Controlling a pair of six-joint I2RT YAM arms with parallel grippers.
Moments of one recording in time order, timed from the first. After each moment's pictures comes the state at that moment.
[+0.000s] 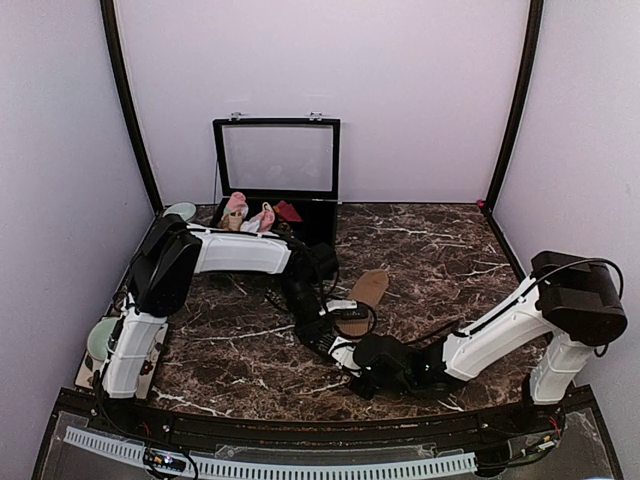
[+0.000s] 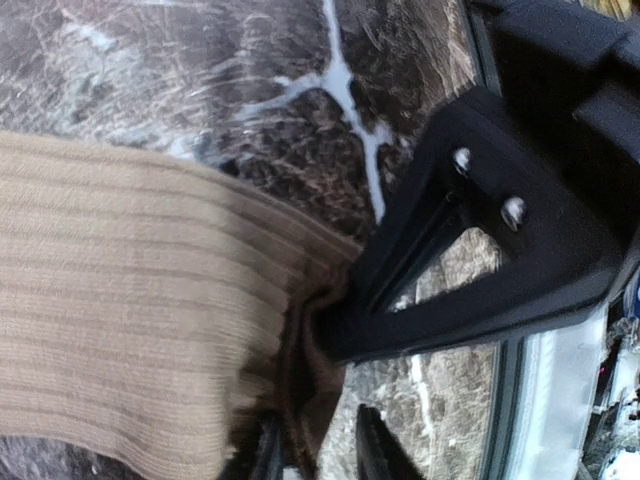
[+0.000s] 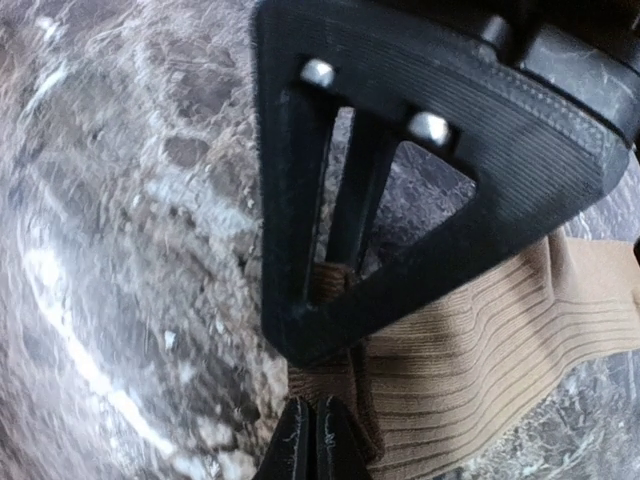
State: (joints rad) left arm -0.86 2.32 1.76 -1.03 0.74 0.60; right arm 1.31 1.74 0.62 0.34 0.36 -0.04
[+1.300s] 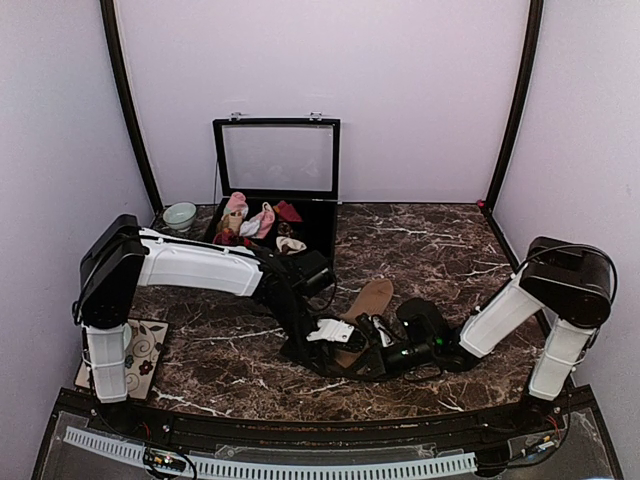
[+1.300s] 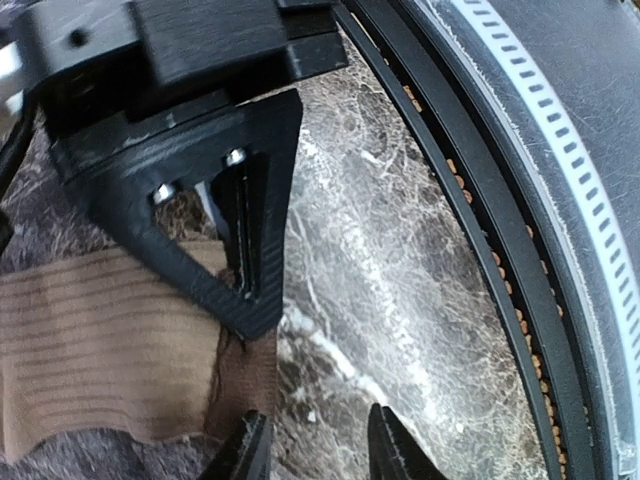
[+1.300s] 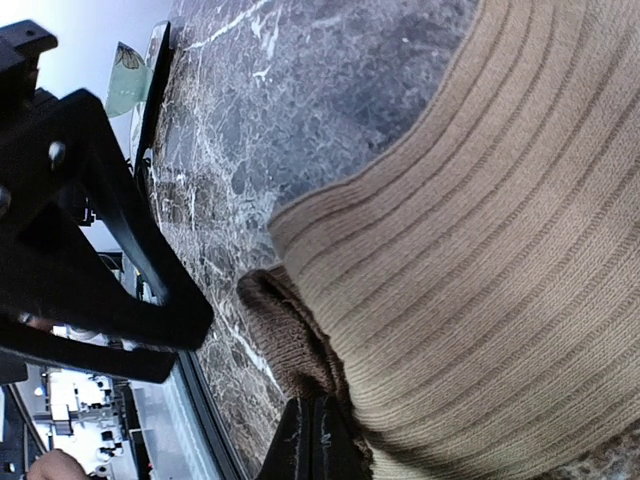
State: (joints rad) left arm -0.99 1.98 1.39 -0.71 0.58 0.87; right arm 0.96 1.78 0.46 0.65 -0.54 0.86
